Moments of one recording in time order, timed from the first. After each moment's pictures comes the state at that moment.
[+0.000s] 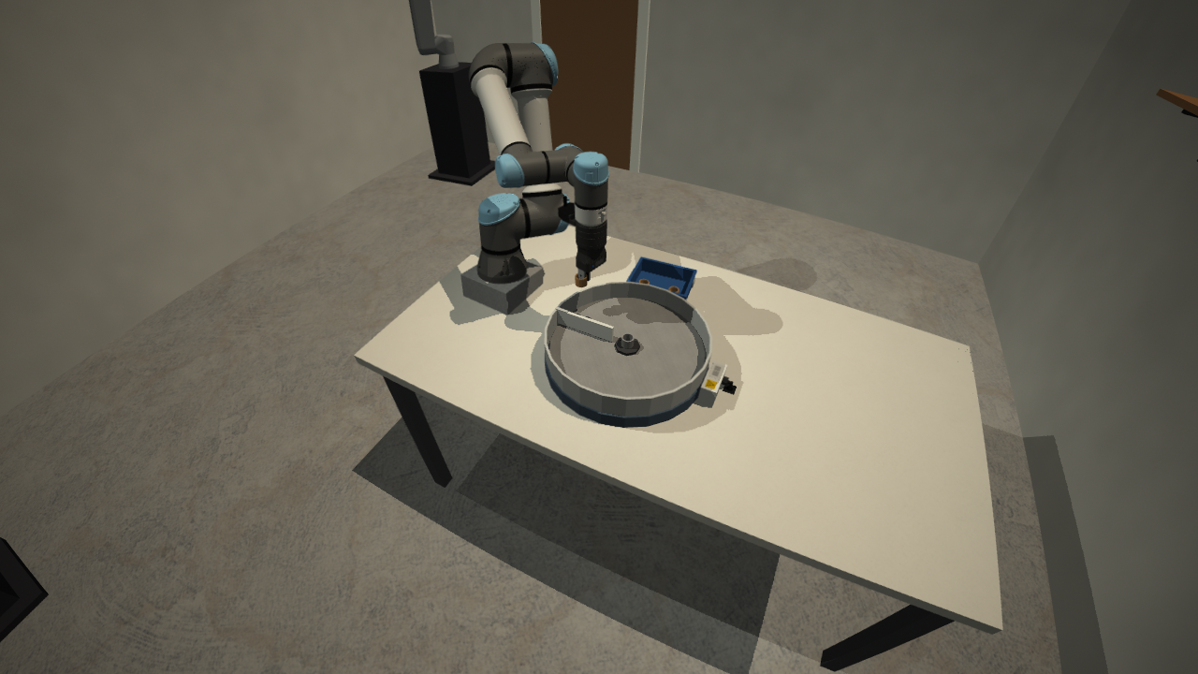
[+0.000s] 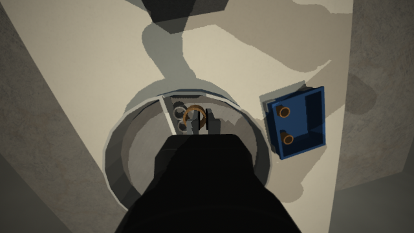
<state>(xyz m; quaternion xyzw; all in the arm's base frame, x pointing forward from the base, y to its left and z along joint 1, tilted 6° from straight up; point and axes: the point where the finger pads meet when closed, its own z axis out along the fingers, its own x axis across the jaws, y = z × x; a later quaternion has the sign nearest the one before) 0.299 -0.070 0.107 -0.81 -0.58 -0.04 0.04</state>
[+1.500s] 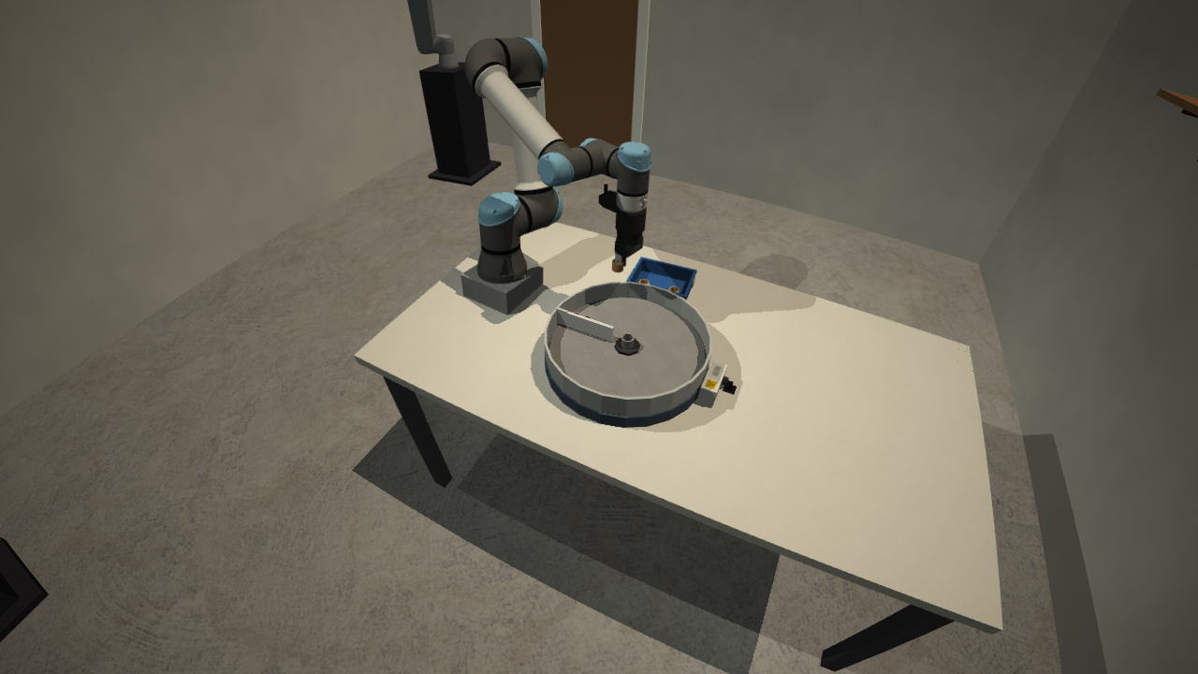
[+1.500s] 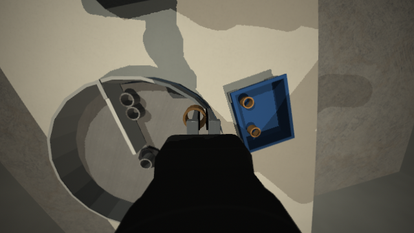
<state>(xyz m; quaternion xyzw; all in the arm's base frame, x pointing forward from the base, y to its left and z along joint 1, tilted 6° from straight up) 0.364 0.029 0.118 -0.81 -0.58 -0.04 0.04</state>
